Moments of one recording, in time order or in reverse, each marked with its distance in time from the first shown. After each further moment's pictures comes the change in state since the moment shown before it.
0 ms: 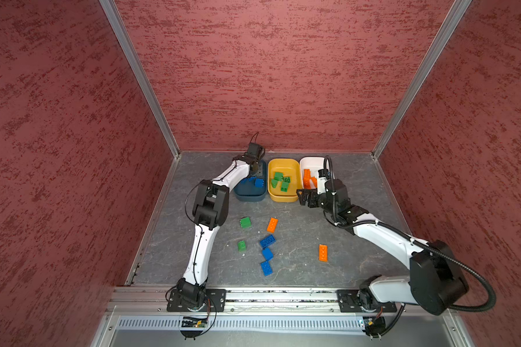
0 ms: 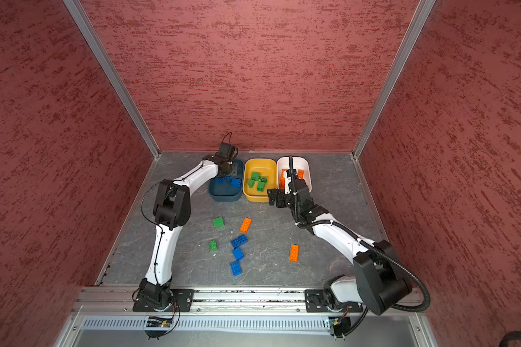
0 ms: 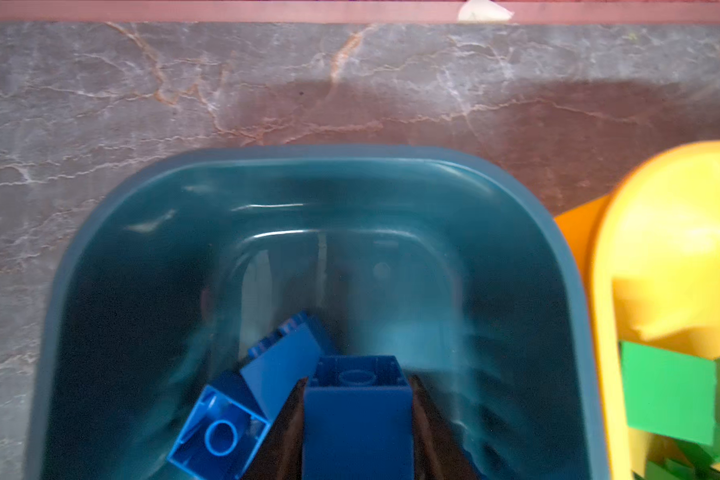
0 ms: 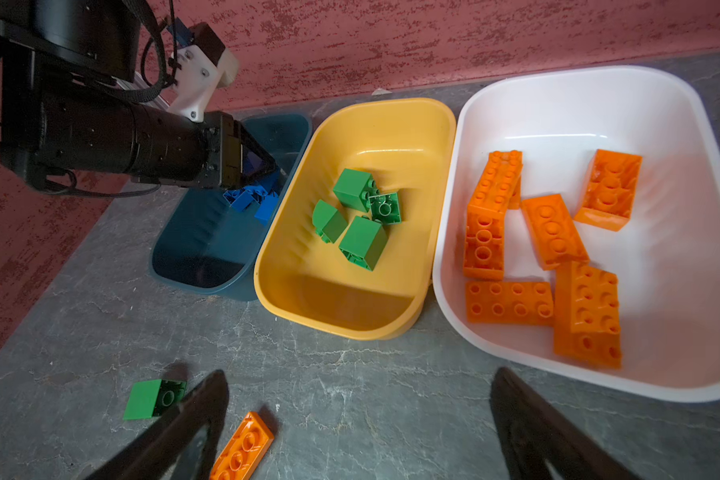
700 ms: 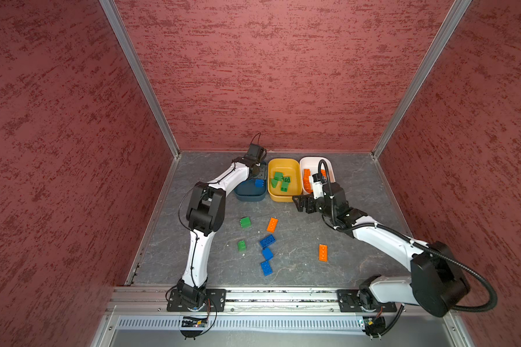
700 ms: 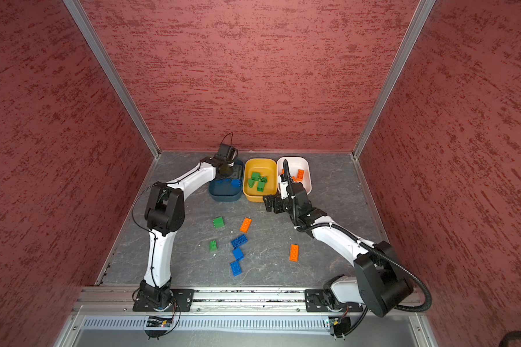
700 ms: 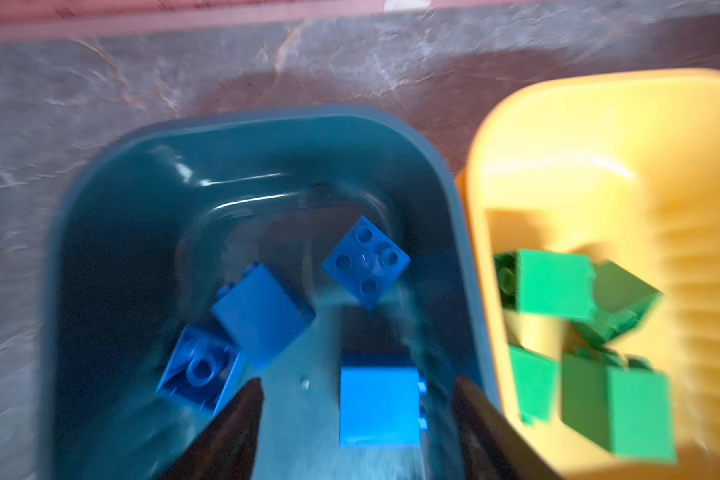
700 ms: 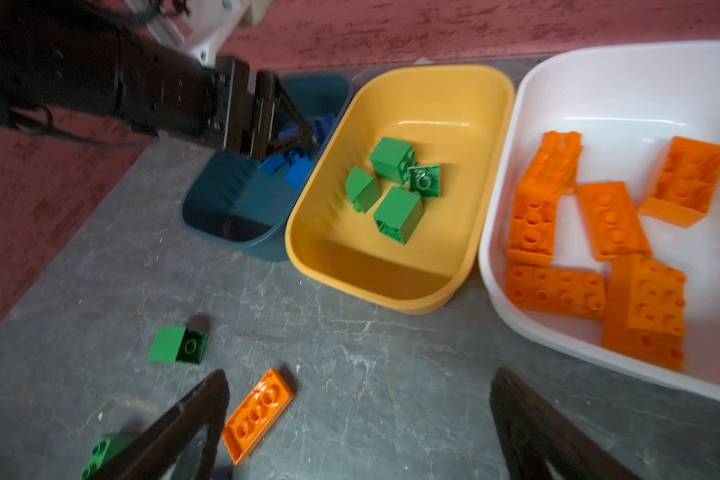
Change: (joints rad) left arm -0.035 -0.209 -0.216 0.059 0.051 0.033; right arm 0.063 -0.010 -0.042 -0.013 -0.092 -0.085
